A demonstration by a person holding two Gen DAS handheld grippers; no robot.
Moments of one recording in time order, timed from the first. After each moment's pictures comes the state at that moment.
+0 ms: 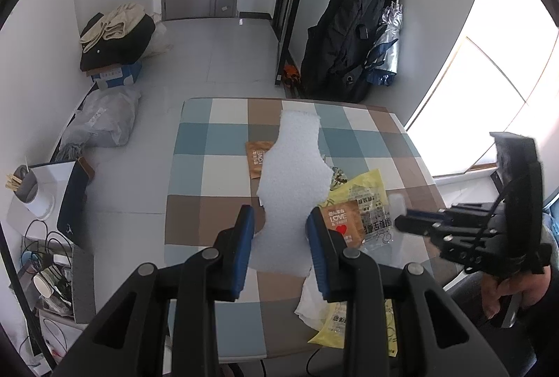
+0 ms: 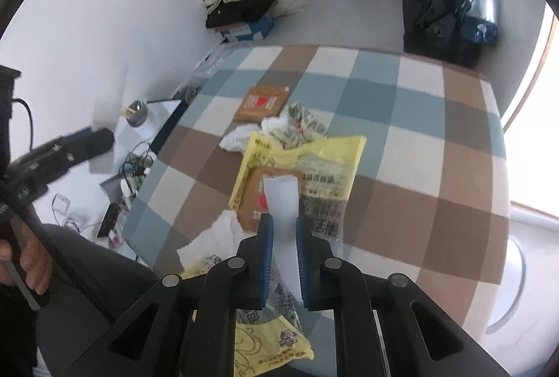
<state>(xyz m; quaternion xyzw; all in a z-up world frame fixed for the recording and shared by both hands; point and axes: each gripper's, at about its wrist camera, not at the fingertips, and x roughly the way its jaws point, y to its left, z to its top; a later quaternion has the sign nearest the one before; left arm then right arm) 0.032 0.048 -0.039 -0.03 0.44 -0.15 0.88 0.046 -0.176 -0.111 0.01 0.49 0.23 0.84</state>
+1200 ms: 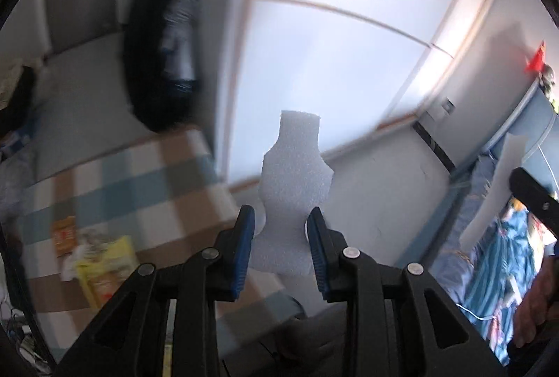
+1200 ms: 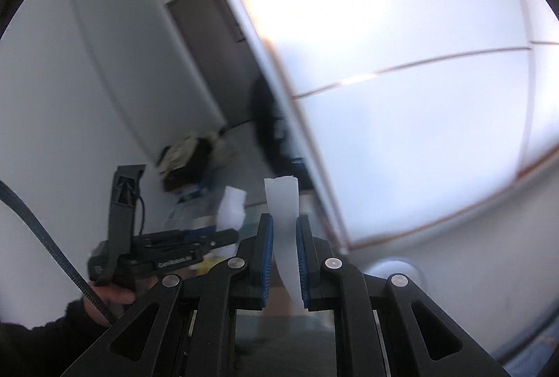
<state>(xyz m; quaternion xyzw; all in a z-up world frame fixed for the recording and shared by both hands) 0.021 -0.227 0.025 0.03 0.46 -0.34 0.82 -0.128 -0.452 0.073 0.18 0.27 0.06 0.94</state>
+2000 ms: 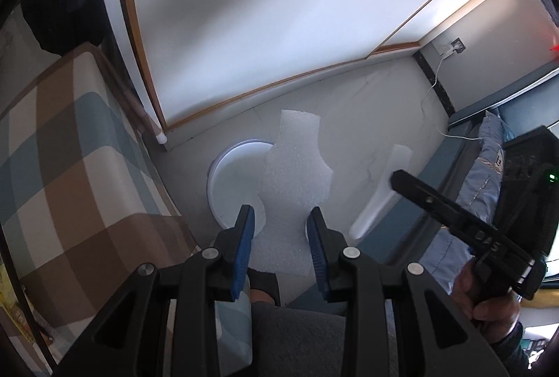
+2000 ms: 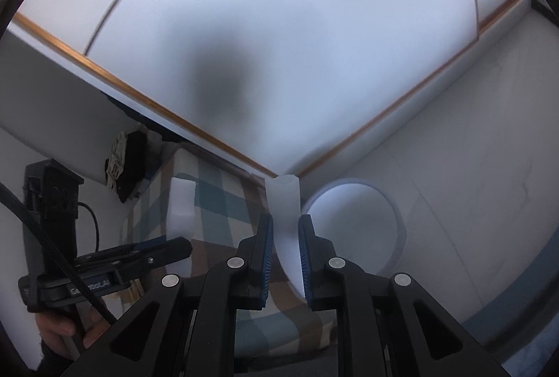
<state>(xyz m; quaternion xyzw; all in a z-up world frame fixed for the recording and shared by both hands) 0.078 -0.351 -0.093 0.06 0.61 -0.34 0.71 -0.011 -0.563 -0.146 0.36 0.42 -0.01 0.83</state>
